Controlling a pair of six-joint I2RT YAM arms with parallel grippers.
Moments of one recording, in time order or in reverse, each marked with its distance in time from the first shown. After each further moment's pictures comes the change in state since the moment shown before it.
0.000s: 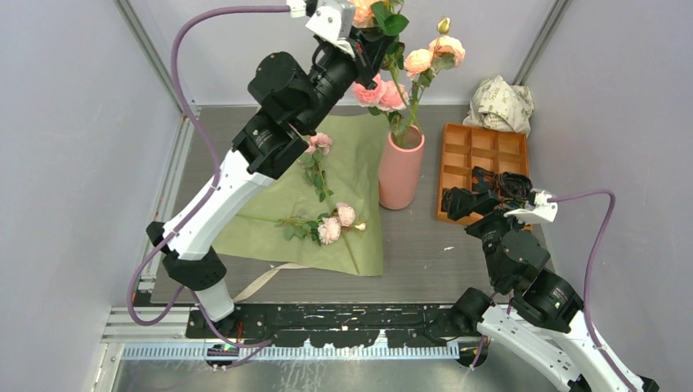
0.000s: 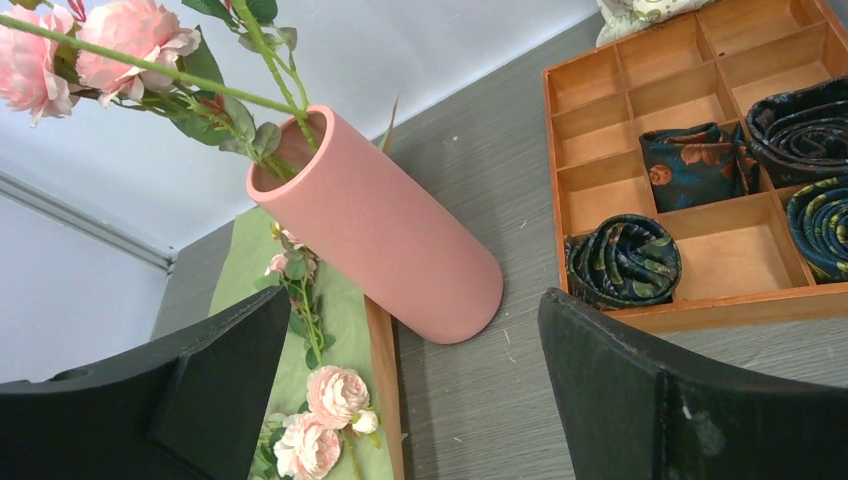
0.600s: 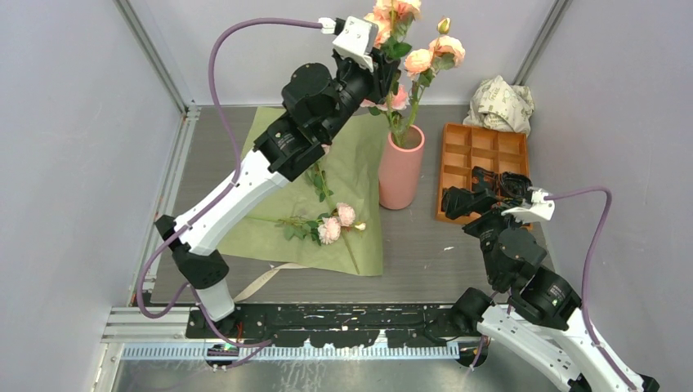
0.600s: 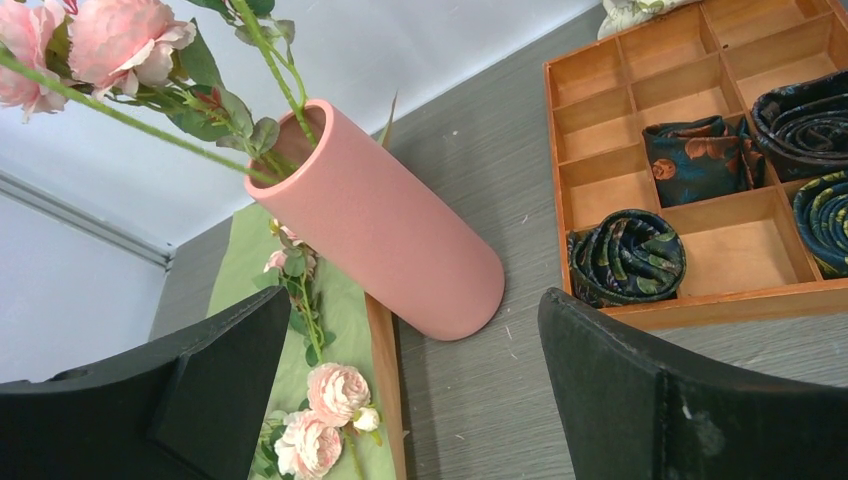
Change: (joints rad) left arm 0.000 0.013 -0.148 -0.019 -0.110 -0.014; right arm 0.000 0.017 0.000 0.000 -0.002 0.018
